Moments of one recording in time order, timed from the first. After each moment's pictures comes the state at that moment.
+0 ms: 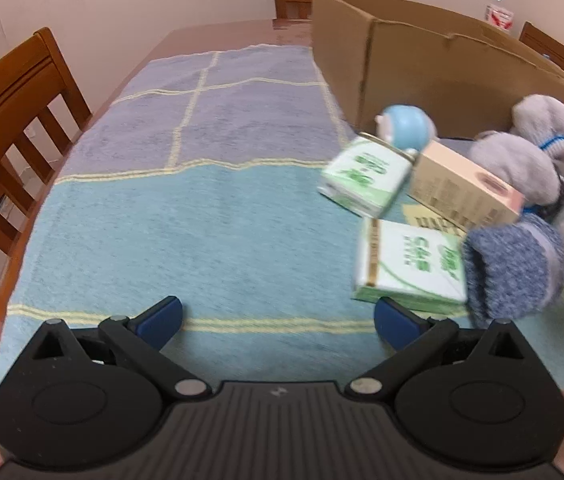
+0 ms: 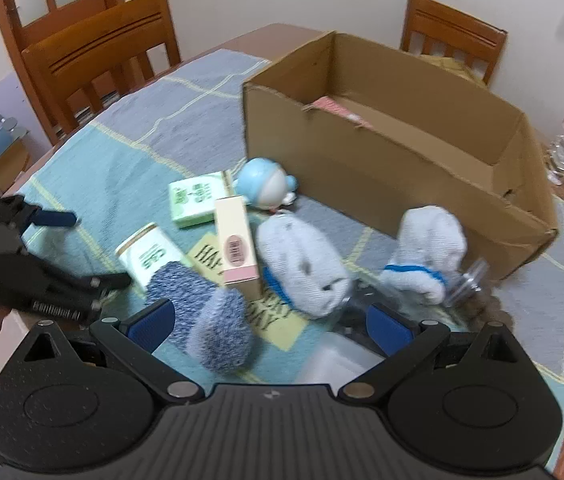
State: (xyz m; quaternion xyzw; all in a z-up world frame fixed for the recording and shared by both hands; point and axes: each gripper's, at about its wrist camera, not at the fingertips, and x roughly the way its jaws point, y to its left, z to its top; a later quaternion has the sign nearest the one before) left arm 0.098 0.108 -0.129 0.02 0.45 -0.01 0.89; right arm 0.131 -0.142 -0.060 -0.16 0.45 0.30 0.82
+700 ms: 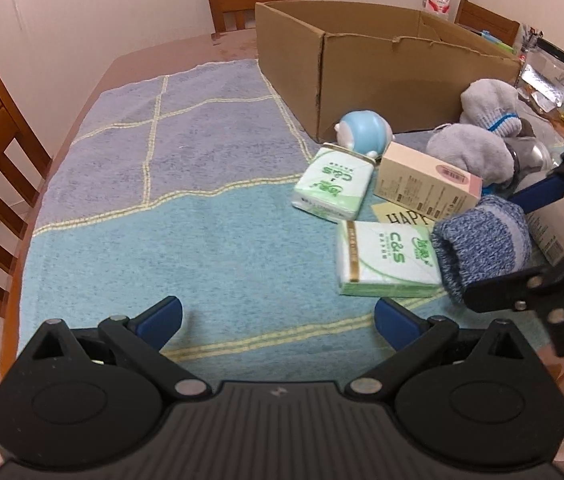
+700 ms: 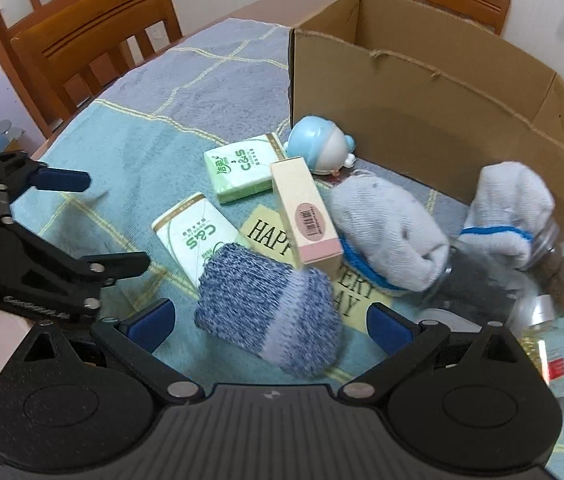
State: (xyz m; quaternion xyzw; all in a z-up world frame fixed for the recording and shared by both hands) left arm 0.096 0.123 -0.112 0.07 0.44 -0.10 0.89; right arm 0.120 -0.098 -0.103 -0.13 0.49 0.28 0.81
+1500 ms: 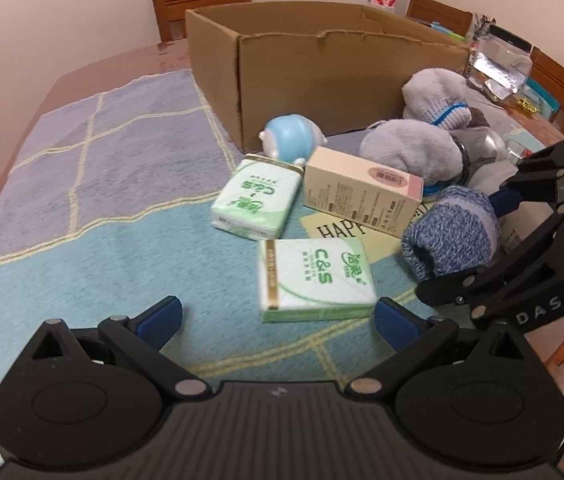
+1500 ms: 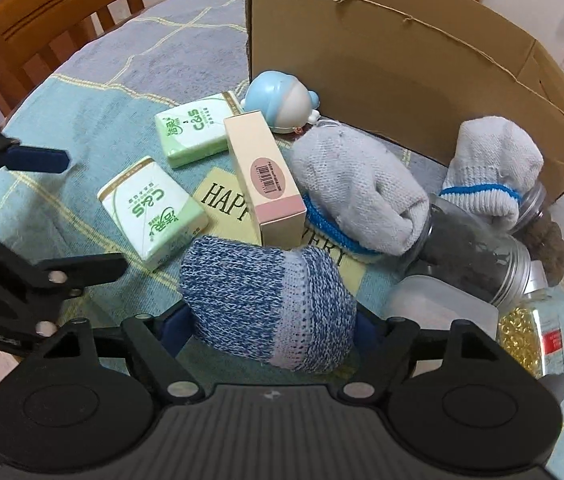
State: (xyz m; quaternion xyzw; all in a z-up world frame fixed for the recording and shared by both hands) left arm 0.106 0.086 -0.118 0.08 0.43 -0.17 0.88; right arm 0.122 -0.107 -0.119 -0.16 0.51 0.22 0.81
